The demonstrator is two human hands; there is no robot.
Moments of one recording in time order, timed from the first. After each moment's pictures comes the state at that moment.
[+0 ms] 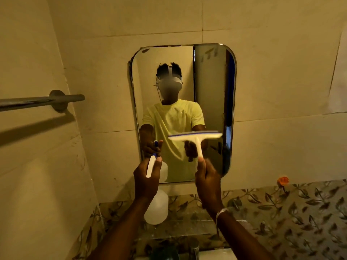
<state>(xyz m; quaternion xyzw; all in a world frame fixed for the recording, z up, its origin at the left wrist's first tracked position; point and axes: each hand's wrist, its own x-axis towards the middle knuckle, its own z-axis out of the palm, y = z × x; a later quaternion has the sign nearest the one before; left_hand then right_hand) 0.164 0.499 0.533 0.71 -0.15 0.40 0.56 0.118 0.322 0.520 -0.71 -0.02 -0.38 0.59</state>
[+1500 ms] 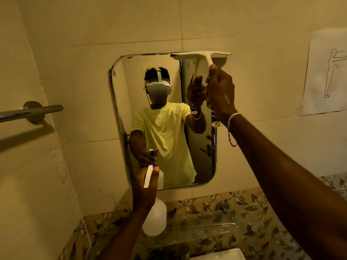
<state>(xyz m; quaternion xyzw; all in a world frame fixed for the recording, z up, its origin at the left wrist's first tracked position) 0.161 0.463 0.526 0.72 -0.16 0.36 0.57 0.137 0.233 0.788 -0.67 -0.05 -0.51 0.54</state>
